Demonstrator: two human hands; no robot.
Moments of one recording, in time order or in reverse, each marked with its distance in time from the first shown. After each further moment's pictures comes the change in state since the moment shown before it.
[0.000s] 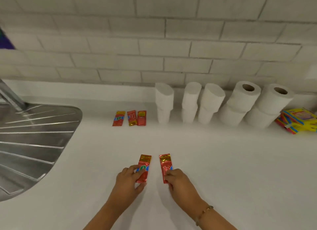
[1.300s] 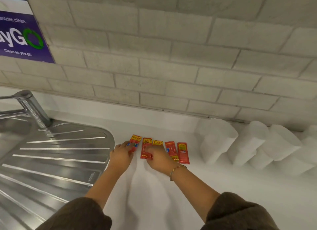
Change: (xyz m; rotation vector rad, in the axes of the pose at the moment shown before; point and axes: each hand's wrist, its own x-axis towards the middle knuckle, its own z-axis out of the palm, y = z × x) left_hand 0.179 -0.209 -0.148 -0.038 0.168 -0.216; right_hand 0.308 -0.176 -0.024 0.158 -0.067 -0.130
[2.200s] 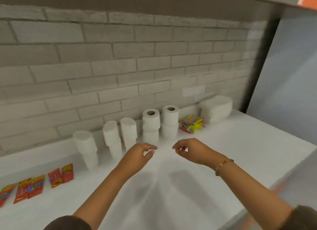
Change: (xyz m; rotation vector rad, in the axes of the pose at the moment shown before) left_hand -0.229 0.433 0.001 -0.412 -0.197 0.881; right_hand -0.505 0.175 -0.215 -0.010 0.529 0.464
